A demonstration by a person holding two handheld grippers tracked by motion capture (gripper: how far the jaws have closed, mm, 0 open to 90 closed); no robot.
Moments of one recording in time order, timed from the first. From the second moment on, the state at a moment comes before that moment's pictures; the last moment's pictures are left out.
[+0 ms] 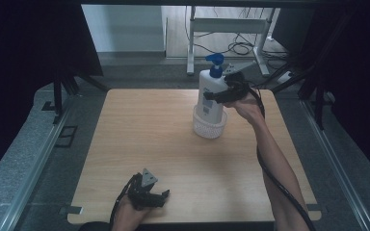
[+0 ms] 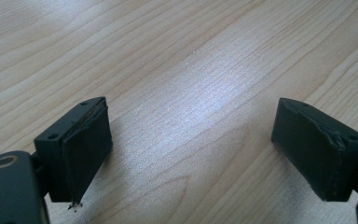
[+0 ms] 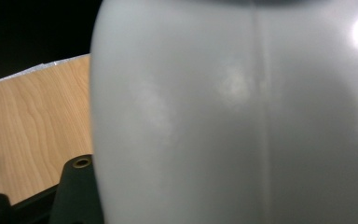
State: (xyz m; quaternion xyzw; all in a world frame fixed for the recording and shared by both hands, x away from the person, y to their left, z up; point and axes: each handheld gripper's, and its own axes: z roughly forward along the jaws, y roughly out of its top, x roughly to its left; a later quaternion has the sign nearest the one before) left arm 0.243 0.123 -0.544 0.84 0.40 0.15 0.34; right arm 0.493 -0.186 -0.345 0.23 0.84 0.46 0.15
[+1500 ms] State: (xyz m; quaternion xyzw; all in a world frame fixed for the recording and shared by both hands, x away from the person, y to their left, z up) left arm 0.243 0.123 -0.543 0.84 0.40 0.15 0.34; right arm 0.507 -0.183 -0.428 0.25 0.86 0.43 0.14
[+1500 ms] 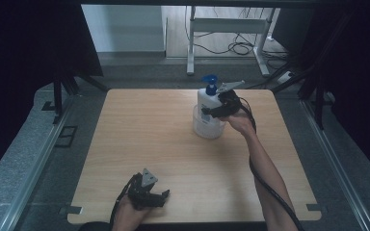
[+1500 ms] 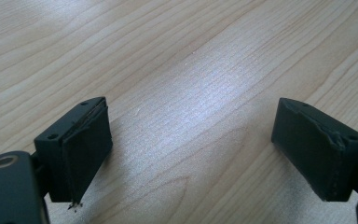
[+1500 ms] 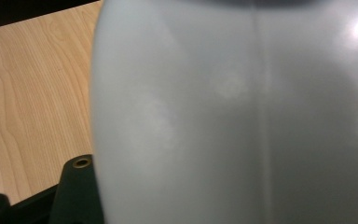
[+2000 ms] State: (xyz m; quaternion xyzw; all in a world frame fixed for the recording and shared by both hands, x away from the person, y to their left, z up) left arm 0.243 0.123 -0.543 0.84 0.40 0.15 0.34; right arm 0.509 -0.193 -0.428 0.28 0.84 0.46 0.13
